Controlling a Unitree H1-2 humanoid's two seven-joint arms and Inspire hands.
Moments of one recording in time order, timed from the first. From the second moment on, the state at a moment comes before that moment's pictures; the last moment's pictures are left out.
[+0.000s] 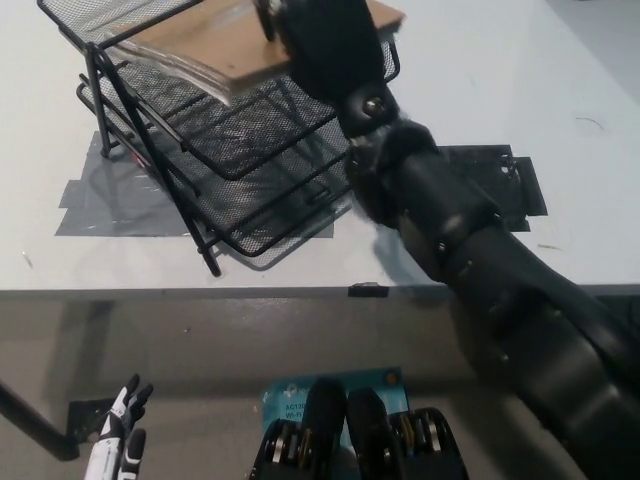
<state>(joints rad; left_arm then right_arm) 0.19 0.18 -0.04 0.11 0.18 -0.43 0.15 -1.26 0.04 0.52 1.16 -1.06 -0.19 -1.05</state>
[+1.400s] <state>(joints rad) 0.18 0.17 -0.04 0.14 0.19 -0.43 0.15 -1.08 -0.13 0.57 0.86 -0.92 -0.09 -0.52</state>
